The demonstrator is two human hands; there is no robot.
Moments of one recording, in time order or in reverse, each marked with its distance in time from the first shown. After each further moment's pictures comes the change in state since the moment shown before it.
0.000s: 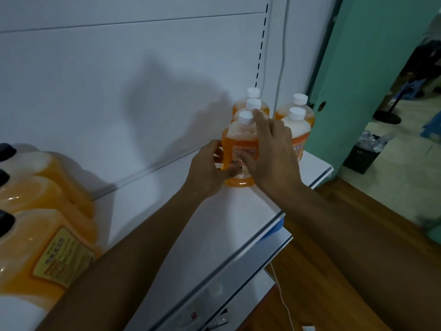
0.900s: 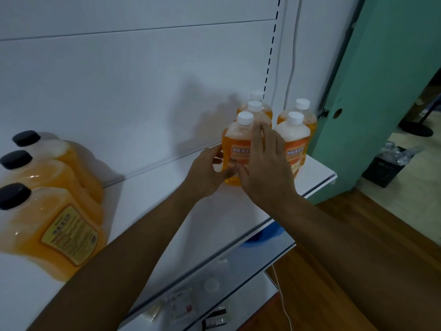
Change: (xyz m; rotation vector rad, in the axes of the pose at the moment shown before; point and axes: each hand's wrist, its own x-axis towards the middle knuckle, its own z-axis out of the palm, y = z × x) left_hand -0.009 0.002 0.005 0.127 -0.006 -0.055; right_hand -0.017 0.013 0.009 -0.141 0.063 -0.184
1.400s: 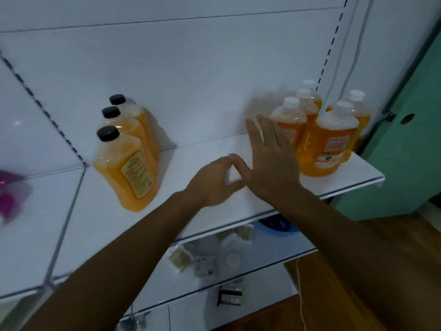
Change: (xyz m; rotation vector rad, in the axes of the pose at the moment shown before) left_hand -0.100 -0.004 -0.028 0.329 -0.062 -0.155; right_hand -0.021 -0.046 -0.016 0.152 -0.109 -0.225
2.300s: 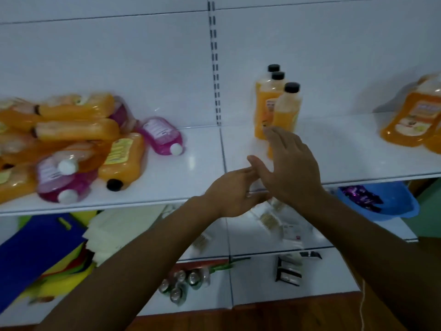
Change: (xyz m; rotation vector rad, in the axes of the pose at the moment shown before) left_hand -0.258 -0.137 -0.094 0.037 0.012 0.075; right_hand -0.088 -0.265 -0.005 0.234 -0.033 -0.198
